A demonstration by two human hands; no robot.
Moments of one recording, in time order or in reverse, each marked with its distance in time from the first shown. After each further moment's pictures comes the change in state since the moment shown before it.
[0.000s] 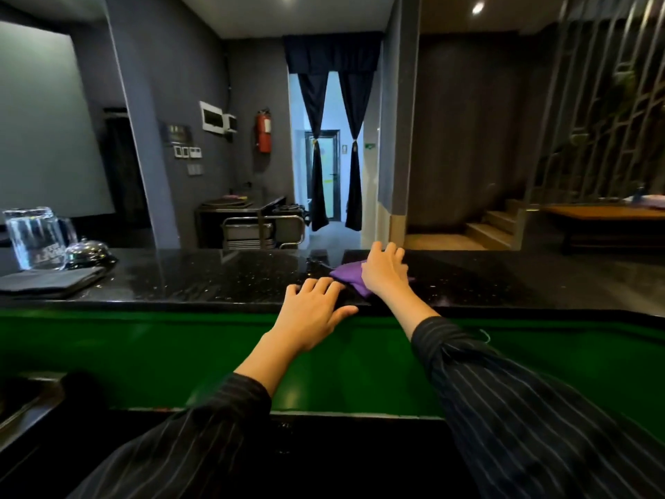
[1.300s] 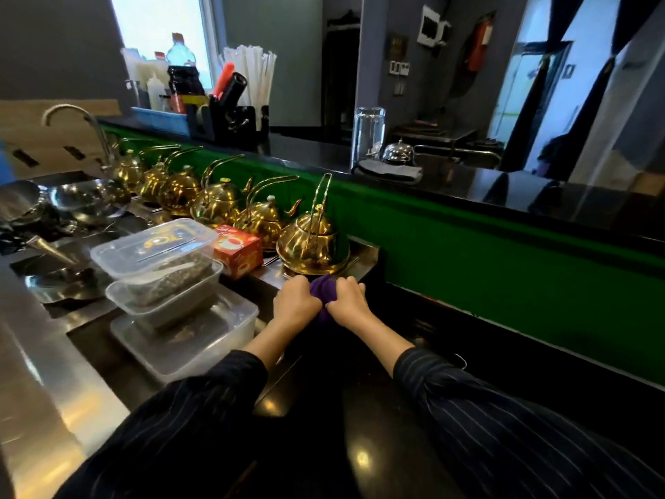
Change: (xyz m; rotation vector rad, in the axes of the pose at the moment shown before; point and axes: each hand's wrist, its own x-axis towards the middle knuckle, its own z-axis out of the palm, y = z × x) left_hand -0.401 -0.340 -0.035 -0.391 -0.026 -1.045; right_hand -0.351 -0.419 0.224 0.300 -0.620 -0.462
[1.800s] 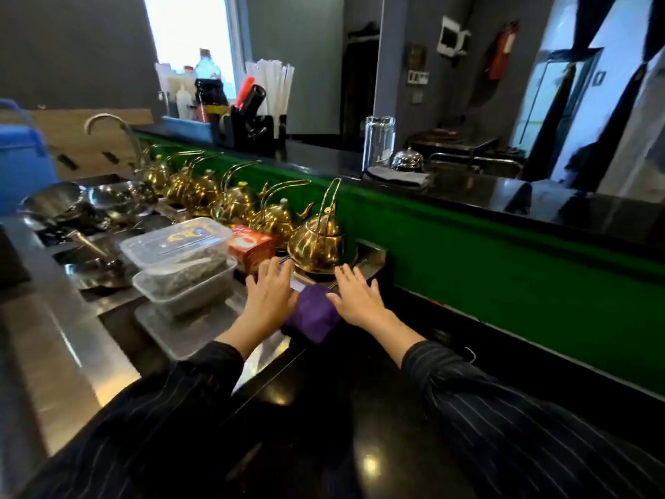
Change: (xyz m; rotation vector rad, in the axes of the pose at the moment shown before) left_hand -0.018 -0.044 -0.025 0.480 0.186 0.140; right_hand -0.004 0.006 -0.007 -0.301 -0.070 -0.236
